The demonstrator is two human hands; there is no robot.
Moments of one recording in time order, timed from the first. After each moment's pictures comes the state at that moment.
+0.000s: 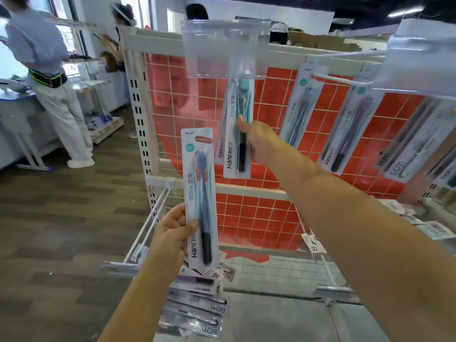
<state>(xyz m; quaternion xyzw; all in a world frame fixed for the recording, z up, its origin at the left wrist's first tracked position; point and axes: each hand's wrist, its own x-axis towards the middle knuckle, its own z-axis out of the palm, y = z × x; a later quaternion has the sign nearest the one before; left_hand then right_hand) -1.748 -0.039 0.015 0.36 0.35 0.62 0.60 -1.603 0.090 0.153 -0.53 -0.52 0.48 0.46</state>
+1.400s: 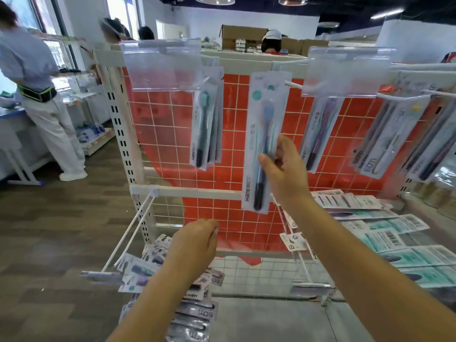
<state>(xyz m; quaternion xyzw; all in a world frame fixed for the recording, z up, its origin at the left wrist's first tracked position) -1.683 -0.037 0.018 0.77 0.54 0.33 0.04 -1.514 0.005 0.124 -0.46 -0.64 0.24 0.56</state>
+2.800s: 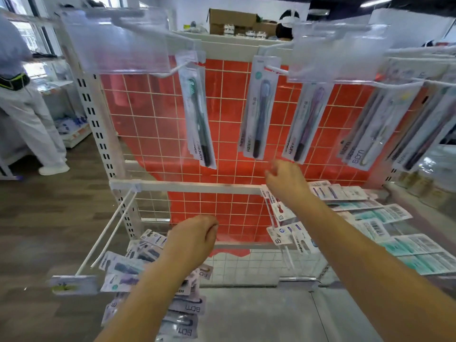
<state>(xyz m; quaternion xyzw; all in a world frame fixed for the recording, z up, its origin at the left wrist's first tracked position) -1.659 -0.020 0.021 0.78 0.56 0.24 0.10 -1.465 0.039 0.093 -0.70 -0.66 0.09 0.27</state>
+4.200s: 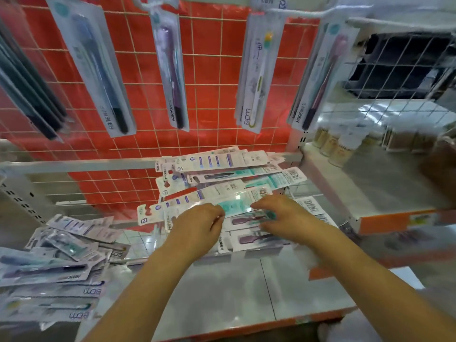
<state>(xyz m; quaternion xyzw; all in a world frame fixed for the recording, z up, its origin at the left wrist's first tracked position) -1.383 -0.028 0.000 0.82 0.53 0.13 0.16 -1.185 -0.039 0.024 -0.64 -0.74 0.22 0.03</state>
